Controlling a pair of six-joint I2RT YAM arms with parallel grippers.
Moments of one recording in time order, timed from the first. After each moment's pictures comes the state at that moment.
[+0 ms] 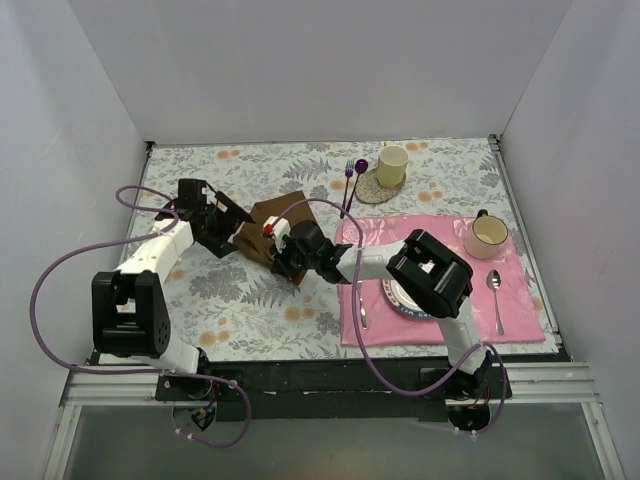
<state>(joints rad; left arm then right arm) -0.04 1.51 1.01 -0.48 0.25 -0.96 0.98 2.07 1.20 0.33 -0.19 0.01</state>
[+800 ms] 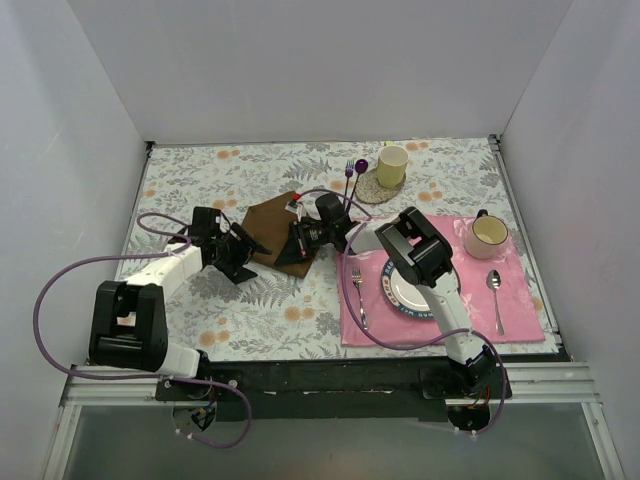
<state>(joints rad) -0.12 1.42 0.77 -0.37 0.38 -1.01 0.71 2.38 1.44 0.44 -1.02 0.72</state>
